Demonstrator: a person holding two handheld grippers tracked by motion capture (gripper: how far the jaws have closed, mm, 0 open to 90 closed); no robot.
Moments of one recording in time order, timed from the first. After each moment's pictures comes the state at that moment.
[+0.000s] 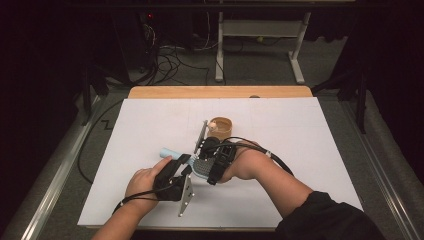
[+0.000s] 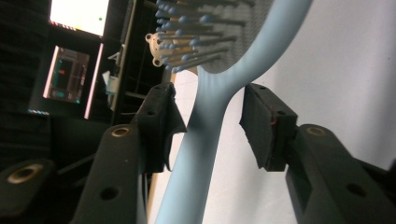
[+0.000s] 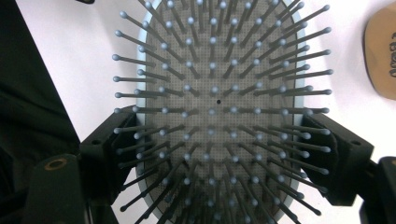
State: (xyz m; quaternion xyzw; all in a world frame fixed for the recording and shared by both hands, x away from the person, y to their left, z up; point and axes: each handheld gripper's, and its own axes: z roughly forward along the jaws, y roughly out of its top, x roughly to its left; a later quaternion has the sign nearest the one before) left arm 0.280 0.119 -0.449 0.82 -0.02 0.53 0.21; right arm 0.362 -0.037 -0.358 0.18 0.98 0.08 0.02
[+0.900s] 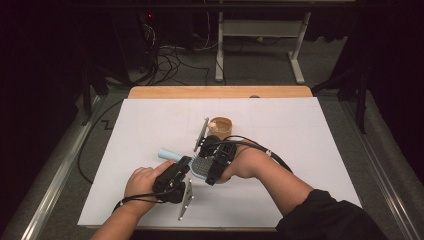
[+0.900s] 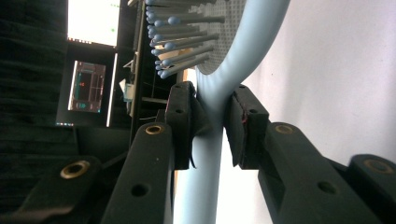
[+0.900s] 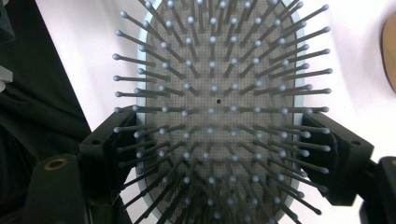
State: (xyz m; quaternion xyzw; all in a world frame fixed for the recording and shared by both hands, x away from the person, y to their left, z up) left arm 0.277 0.122 -0.450 0.81 -0.06 0.57 0.15; right arm 0.365 -0.038 -0.357 0.18 0.98 0.09 -0.01
